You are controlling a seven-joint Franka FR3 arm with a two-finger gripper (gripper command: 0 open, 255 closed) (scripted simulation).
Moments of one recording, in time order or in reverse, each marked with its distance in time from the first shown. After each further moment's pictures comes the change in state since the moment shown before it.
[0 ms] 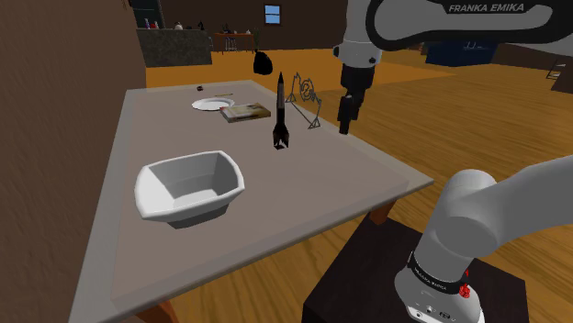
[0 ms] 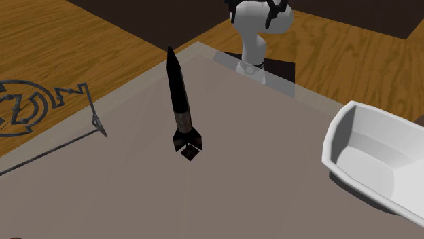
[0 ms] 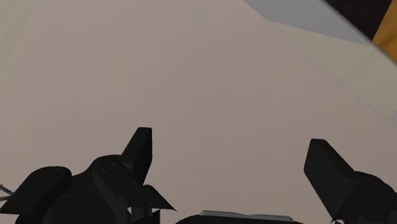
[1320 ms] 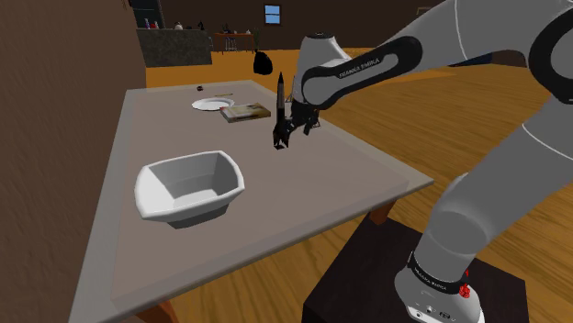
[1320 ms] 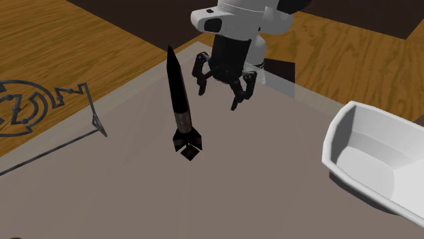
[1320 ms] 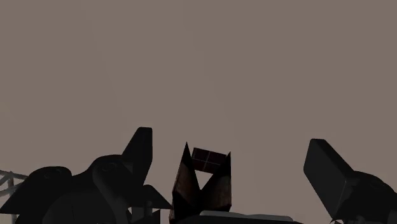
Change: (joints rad) arm -0.139 0.481 0.058 0.007 -0.039 0.708 0.397
